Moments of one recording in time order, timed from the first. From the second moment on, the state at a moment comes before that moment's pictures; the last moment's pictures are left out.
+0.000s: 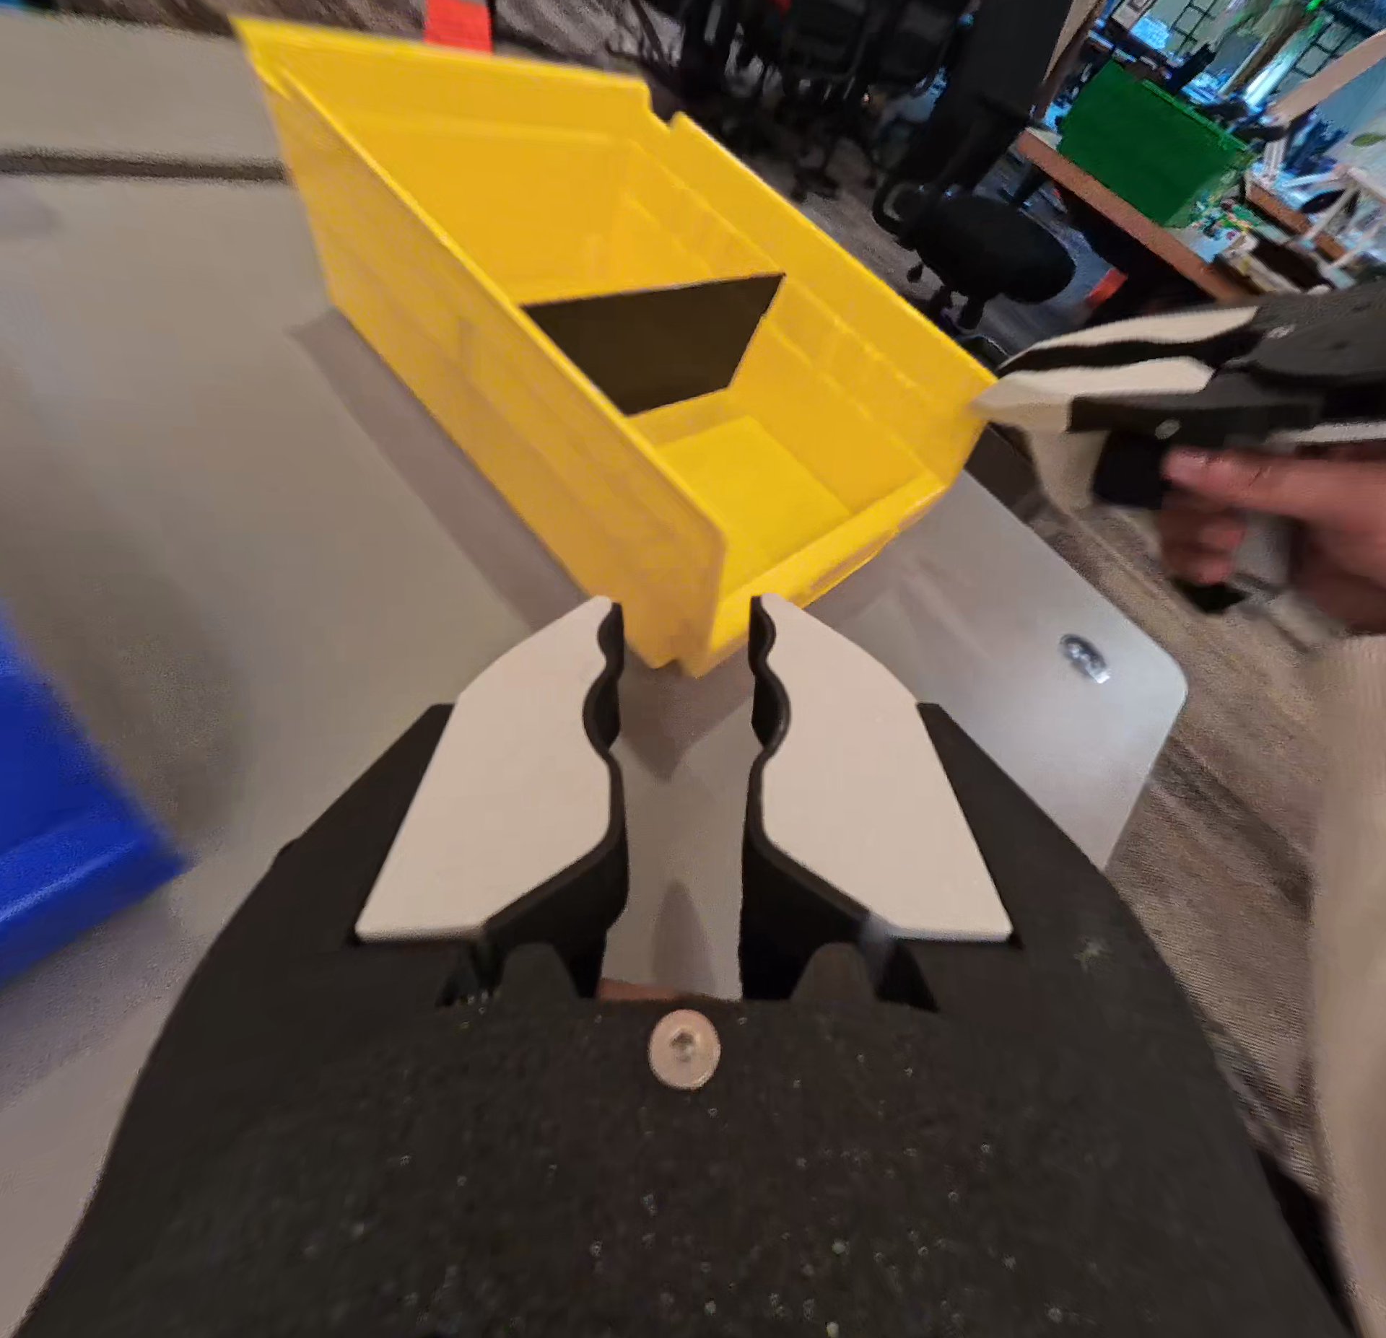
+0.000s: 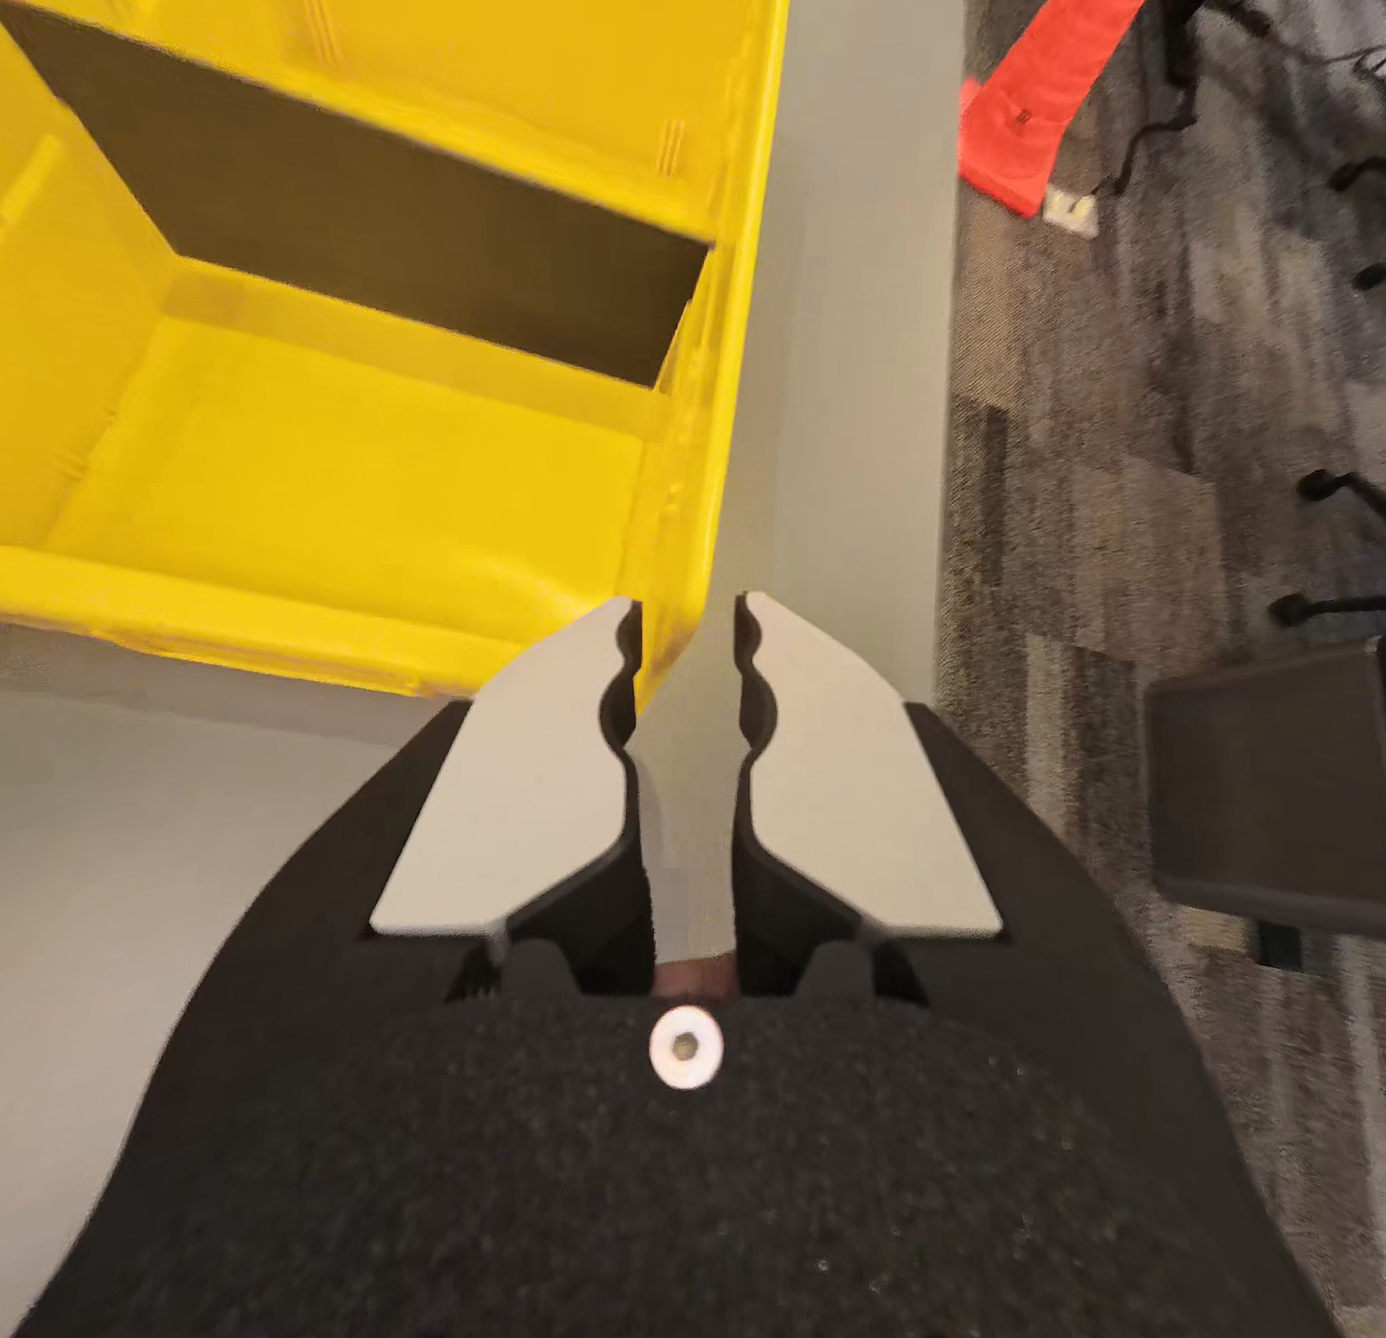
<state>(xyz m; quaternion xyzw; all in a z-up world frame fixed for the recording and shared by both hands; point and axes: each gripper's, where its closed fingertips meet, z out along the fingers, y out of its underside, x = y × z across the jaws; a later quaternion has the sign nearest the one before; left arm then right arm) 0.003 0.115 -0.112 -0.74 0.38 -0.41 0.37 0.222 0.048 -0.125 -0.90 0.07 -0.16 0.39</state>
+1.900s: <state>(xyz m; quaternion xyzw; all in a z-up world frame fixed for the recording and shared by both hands) -0.543 0.414 -0.149 -0.87 0.11 -0.07 0.48 -0.352 0.325 -0.127 -0.79 -0.04 0.03 0.61</state>
